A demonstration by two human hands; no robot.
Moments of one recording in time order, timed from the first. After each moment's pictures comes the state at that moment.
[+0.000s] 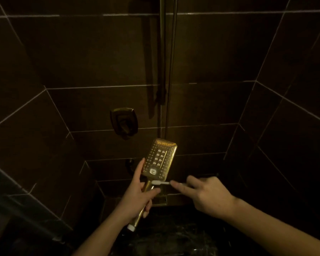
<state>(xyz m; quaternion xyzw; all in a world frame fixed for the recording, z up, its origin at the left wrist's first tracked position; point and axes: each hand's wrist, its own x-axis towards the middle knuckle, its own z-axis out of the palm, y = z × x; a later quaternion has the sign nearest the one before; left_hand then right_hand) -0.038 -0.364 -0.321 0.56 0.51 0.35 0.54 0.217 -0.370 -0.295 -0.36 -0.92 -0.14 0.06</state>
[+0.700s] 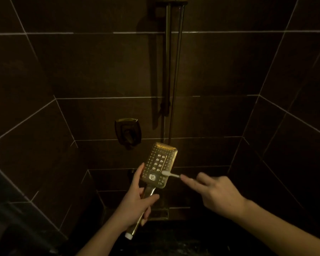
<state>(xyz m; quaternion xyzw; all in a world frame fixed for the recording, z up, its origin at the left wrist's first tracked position) -0.044 -0.359 -0.304 0.58 0.50 0.36 0.53 0.236 -0.345 -0.269 -0.38 -0.90 -0.15 0.11</state>
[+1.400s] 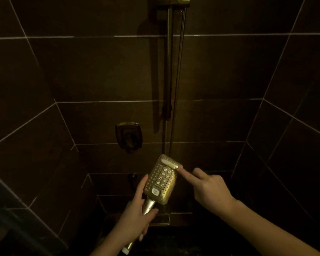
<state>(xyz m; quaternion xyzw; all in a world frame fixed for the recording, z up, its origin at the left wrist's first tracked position) -0.043 -0.354 -0.320 0.63 0.54 0.31 0.47 0.212 -0.309 -0.280 -0.48 -0.86 -0.10 0.16</state>
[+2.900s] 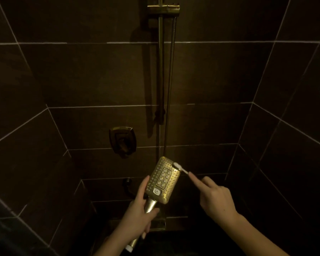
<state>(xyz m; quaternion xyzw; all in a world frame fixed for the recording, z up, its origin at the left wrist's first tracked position) -0.019 -0.340 -0.324 0.64 0.54 0.31 0.46 0.245 -0.321 -0.310 -0.56 -0.80 -0.06 0.22</state>
